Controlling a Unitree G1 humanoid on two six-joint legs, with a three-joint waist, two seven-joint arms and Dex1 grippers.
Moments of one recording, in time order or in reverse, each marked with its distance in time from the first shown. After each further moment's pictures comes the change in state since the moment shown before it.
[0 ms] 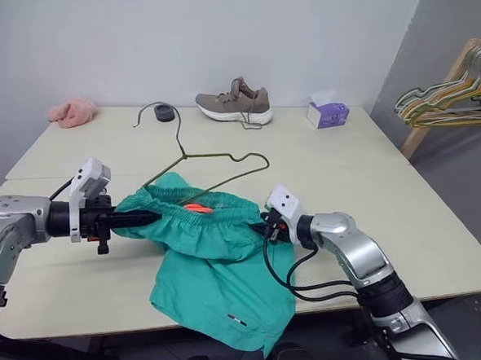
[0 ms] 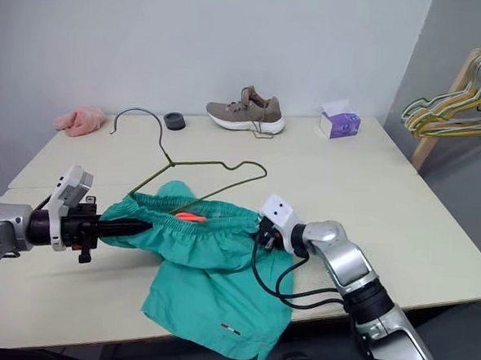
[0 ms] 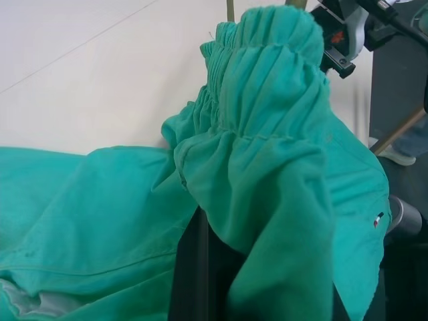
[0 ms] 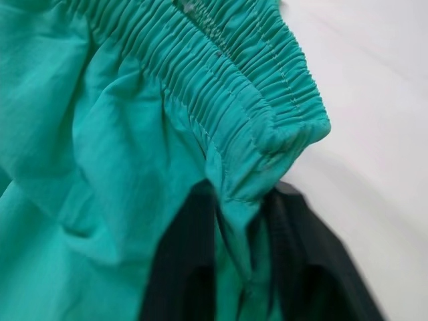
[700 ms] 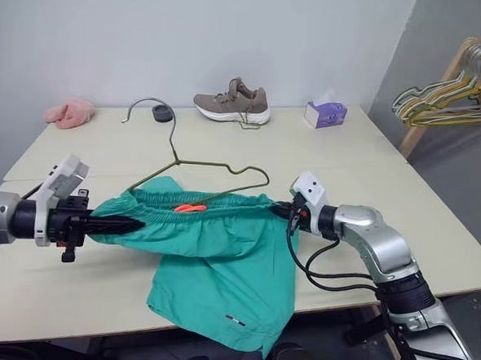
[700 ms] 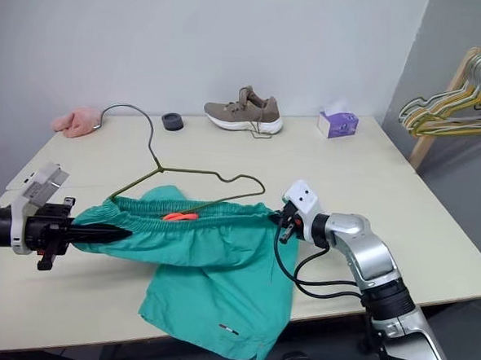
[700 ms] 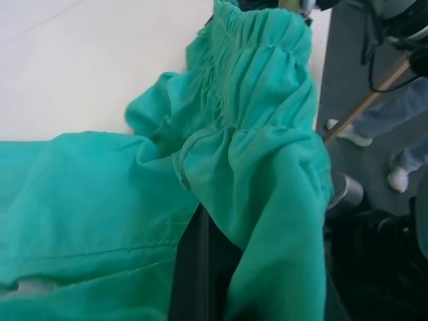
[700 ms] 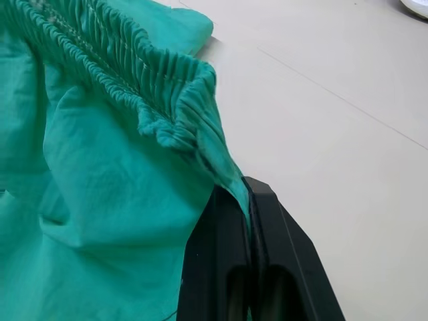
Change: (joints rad) left arm 0.061 0.146 0.061 0.011 -0.043 0.031 -0.164; right arm 0.012 -0.090 -0.128 -0.049 0.114 0.025 0.027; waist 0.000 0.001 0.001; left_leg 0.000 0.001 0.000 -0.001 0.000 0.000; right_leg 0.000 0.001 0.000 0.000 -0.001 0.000
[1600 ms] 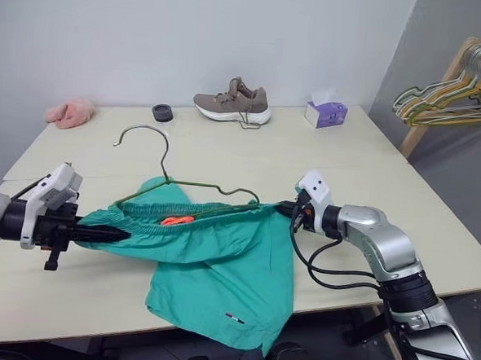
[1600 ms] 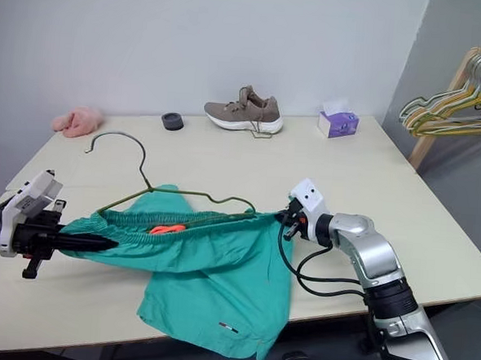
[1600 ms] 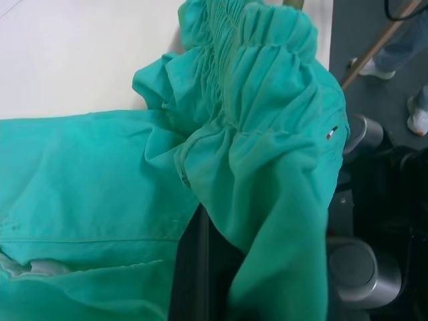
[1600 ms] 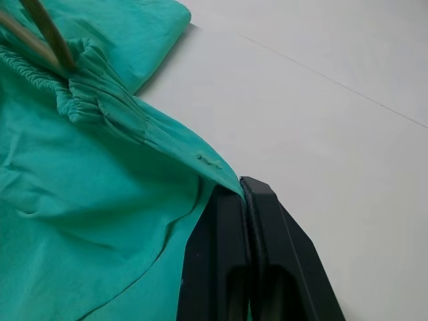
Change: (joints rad) left arm -0.003 0.023 -0.055 0.113 0.145 -0.238 -0.123; right arm -0.001 -0.003 -0.028 0.014 0.013 0.052 -0.035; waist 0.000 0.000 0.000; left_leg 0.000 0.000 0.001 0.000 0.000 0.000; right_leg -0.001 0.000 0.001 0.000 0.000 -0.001
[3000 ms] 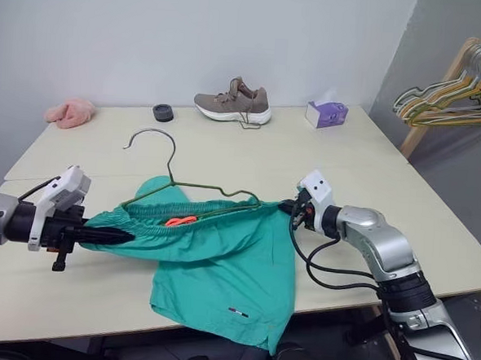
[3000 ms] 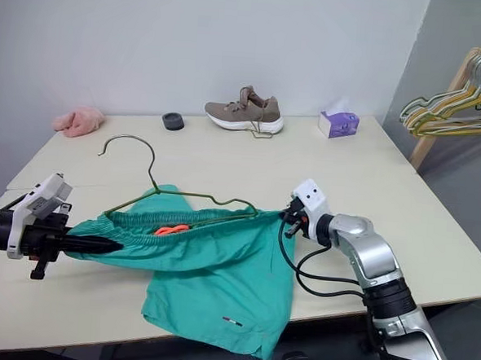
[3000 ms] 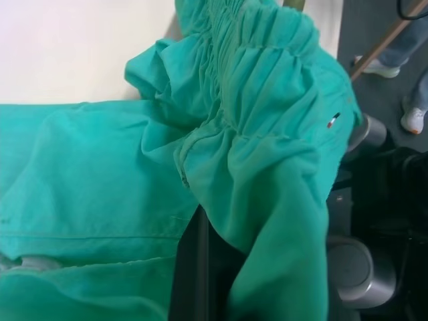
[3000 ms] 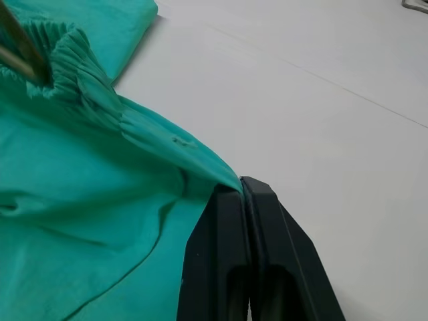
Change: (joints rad) left arm 0.001 0.005 -0.020 -0.039 0.010 0.079 0.057; right arm 0.003 -0.001 -0.003 0.029 -0.006 -0.009 -0.077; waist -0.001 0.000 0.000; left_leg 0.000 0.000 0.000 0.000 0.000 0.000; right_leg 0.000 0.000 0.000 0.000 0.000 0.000
